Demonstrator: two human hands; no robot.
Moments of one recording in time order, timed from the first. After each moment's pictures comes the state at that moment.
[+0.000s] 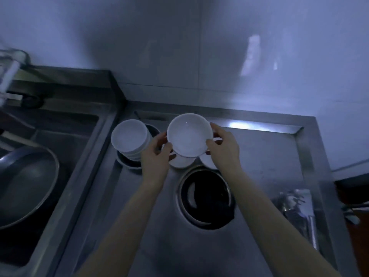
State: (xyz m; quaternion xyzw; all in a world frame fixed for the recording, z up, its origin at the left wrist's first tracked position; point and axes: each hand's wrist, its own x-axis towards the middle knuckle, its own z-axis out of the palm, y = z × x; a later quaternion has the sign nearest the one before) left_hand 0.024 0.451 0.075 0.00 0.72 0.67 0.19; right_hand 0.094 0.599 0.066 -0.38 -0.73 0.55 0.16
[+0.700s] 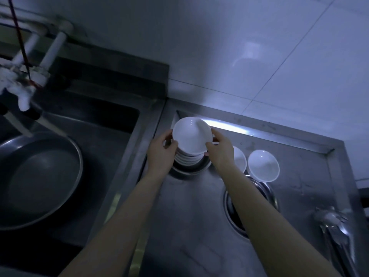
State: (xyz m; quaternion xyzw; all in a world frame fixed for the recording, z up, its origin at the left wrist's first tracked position) left_hand -0.139 0.309 0.039 0.03 0.77 0.60 0.19; right_hand -0.071 0.457 0.039 -0.44 -0.75 0.48 0.08
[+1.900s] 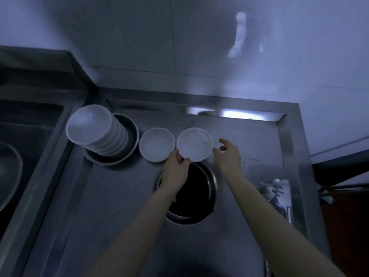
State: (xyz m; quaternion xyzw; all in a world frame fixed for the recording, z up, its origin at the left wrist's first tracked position) left_hand 0.071 0.516 -0.012 0.03 0.80 0.48 0.36; right_hand 0.144 0.656 -0.016 -0.51 -0.73 0.46 0.07
